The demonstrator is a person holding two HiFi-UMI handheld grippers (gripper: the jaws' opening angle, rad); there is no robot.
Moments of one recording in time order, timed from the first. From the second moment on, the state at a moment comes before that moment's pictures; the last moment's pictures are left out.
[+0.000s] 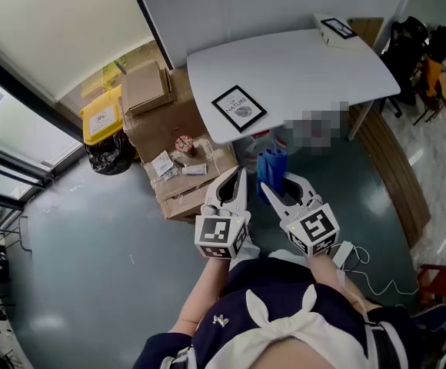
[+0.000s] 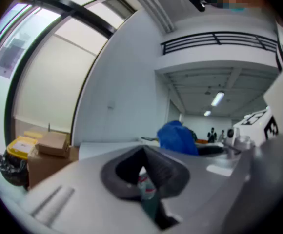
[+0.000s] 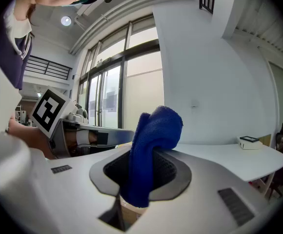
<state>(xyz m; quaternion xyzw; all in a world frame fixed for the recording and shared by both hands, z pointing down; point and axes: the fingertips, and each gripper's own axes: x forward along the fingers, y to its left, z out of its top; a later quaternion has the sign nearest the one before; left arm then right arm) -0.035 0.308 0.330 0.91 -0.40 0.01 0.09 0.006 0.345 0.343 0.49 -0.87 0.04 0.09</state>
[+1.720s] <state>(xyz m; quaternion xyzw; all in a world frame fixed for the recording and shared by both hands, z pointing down) -0.027 0.147 0.393 0.90 -0.39 0.08 0.15 0.034 0.187 0.391 0.48 -0.86 0.09 0.14</state>
